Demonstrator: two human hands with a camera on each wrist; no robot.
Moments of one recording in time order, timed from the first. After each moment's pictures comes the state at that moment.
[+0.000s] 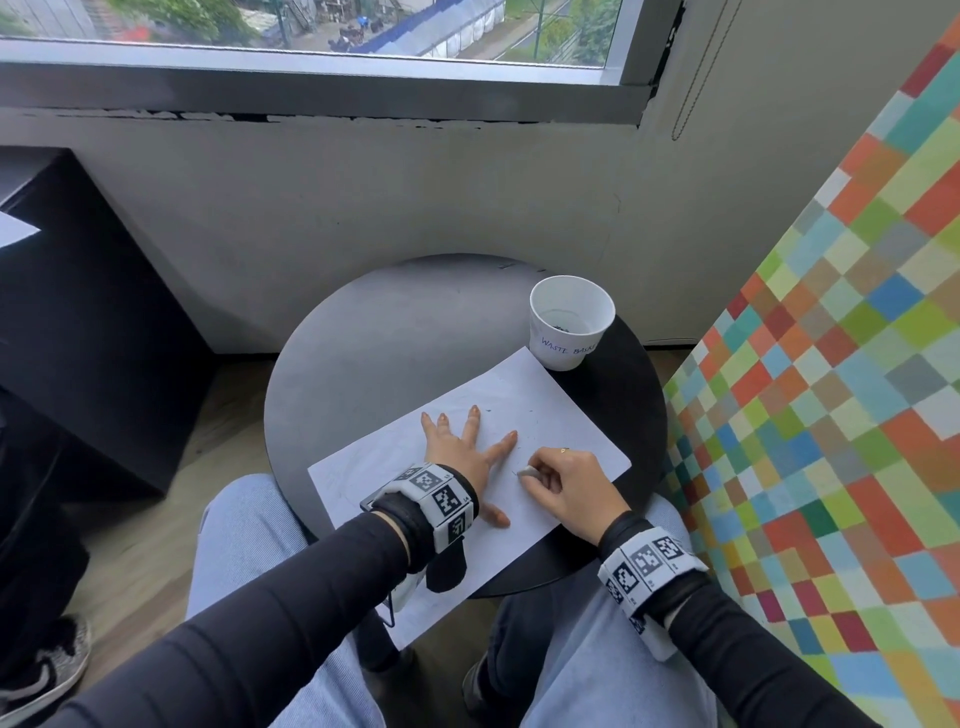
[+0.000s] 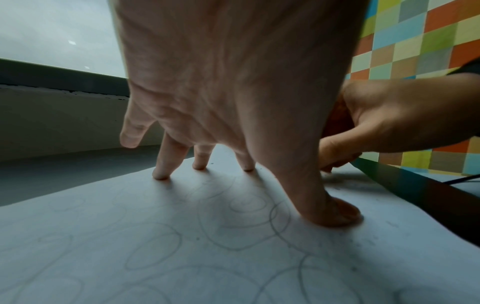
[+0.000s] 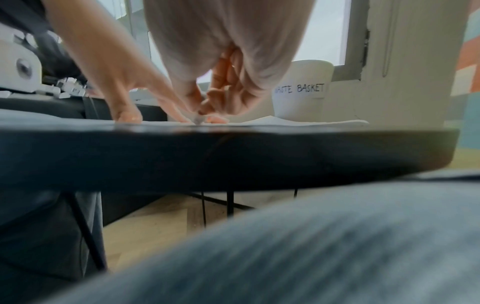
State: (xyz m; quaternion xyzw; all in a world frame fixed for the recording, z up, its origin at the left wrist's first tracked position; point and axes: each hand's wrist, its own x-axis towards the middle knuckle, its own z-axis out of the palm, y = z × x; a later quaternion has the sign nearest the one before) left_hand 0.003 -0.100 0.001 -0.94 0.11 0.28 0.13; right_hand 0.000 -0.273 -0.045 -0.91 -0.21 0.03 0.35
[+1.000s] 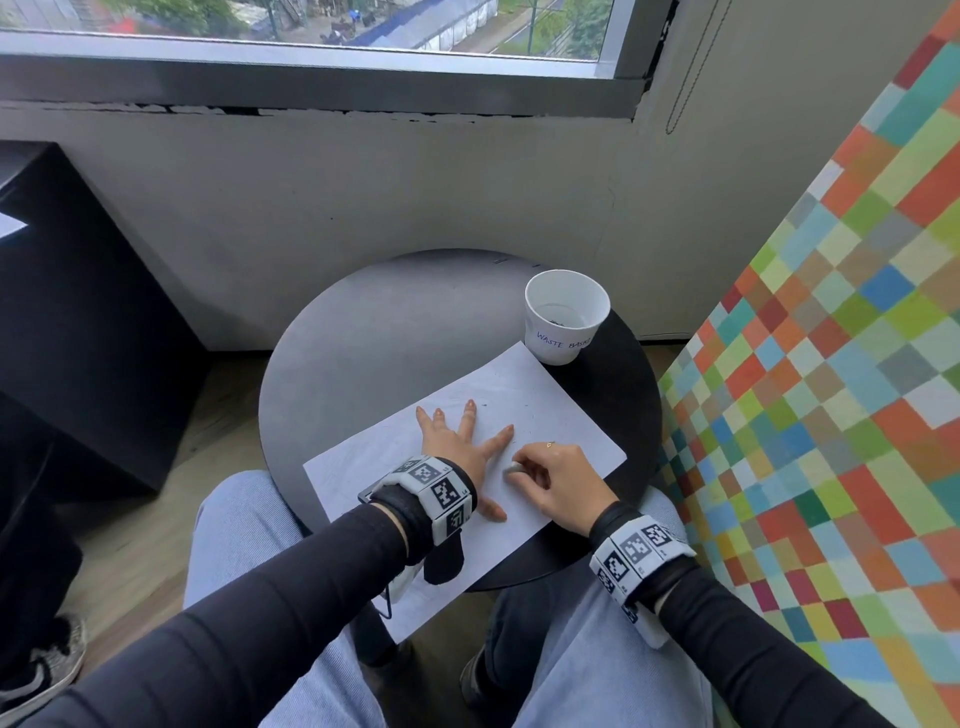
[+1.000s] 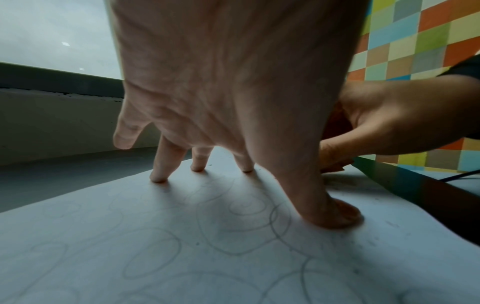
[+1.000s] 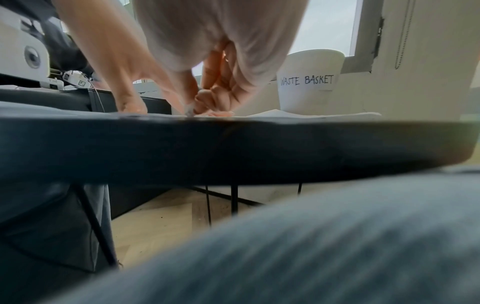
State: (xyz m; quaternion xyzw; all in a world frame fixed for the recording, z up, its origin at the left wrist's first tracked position) left_hand 0.004 -0.100 0.000 -0.94 0.11 0.29 0.13; right_hand -0.001 -0.267 -0.041 -0.91 -0.25 0.05 0.34
